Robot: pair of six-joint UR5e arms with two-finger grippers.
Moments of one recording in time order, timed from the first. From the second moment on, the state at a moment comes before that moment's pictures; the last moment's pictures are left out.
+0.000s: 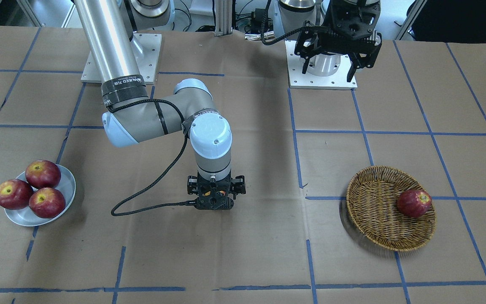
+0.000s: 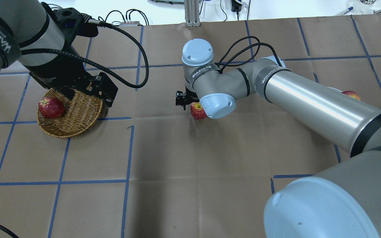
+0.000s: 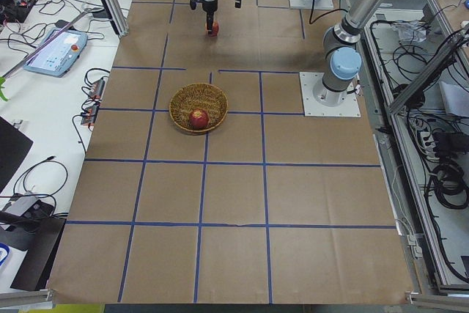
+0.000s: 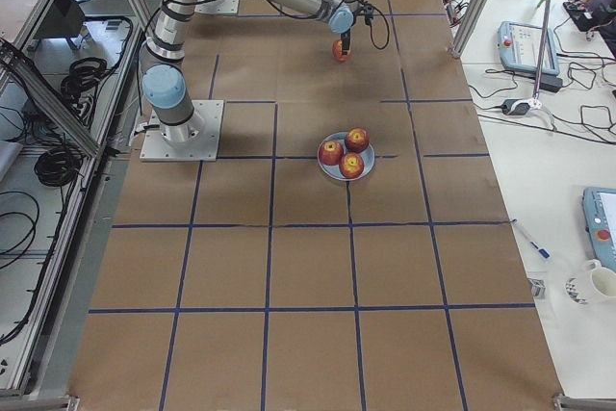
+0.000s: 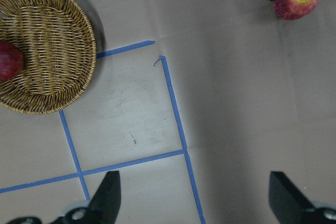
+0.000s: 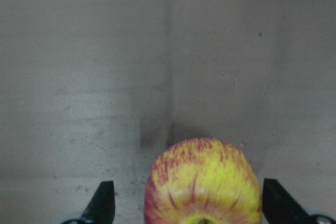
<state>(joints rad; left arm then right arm) -1.63 -1.42 -1.64 -1.62 1.59 0.17 1.94 -1.00 1.63 -2.23 -1.55 0.38</state>
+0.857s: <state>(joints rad) -1.63 -1.41 -1.64 -1.63 1.58 0.16 1.92 -1.04 1.58 -2.21 -1.56 0.36</state>
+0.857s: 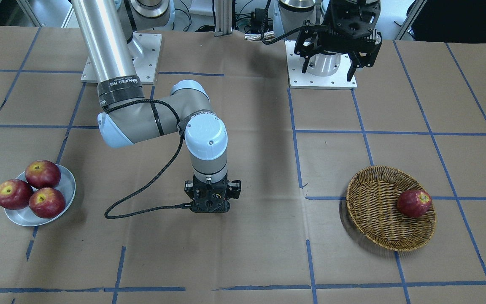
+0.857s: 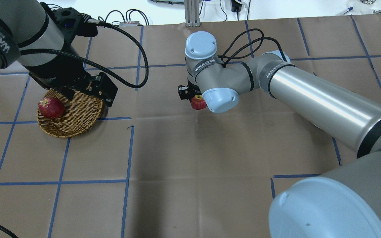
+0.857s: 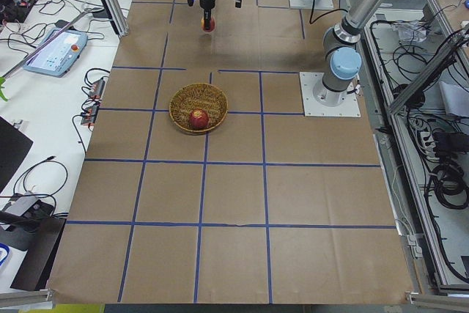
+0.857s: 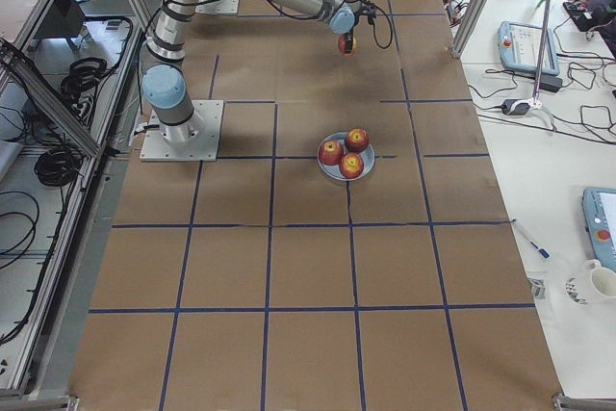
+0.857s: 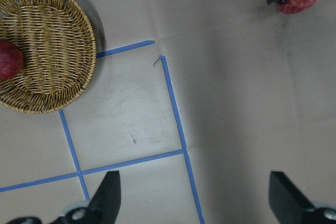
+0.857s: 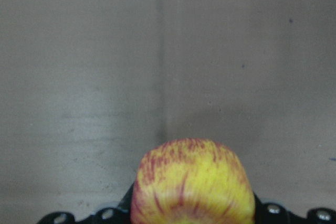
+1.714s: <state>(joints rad) -1.63 -1.40 -1.63 -1.64 1.58 0.10 1.46 -1.38 1.59 -1.81 -1.56 -0.19</state>
